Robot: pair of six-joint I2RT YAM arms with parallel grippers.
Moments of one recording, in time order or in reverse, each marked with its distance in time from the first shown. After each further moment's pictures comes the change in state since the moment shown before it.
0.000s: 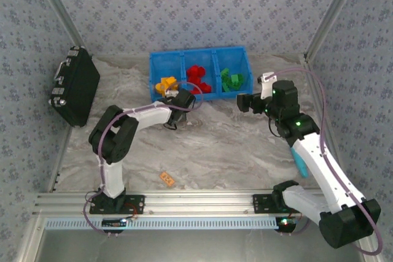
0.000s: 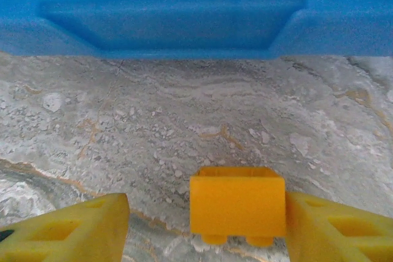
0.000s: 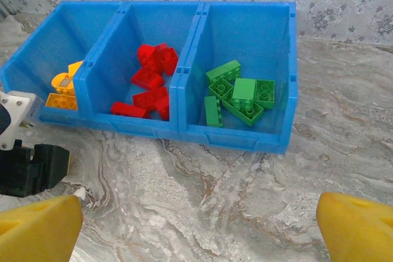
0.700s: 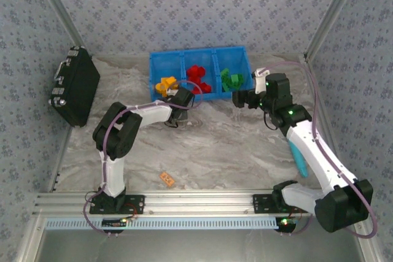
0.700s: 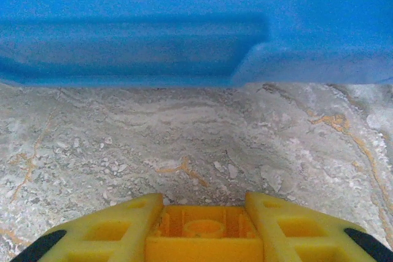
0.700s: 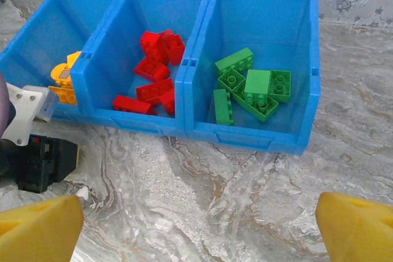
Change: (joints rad) left arm 0.032 0.055 0.020 0.089 0.083 0.031; right arm -0.002 0.138 0.058 0.013 -0.040 0.011
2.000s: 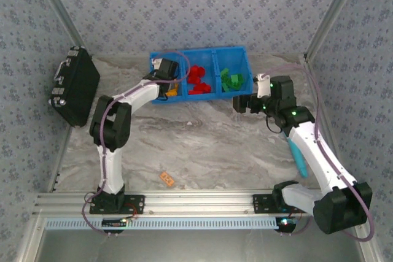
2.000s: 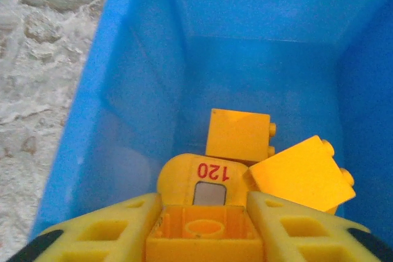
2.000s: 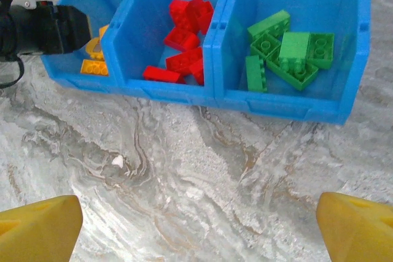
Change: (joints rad) left arm 0.195 0.076 0.314 0.023 -0.107 0.206; right arm -0.063 -0.019 -0.035 -0.062 -0.188 0.021
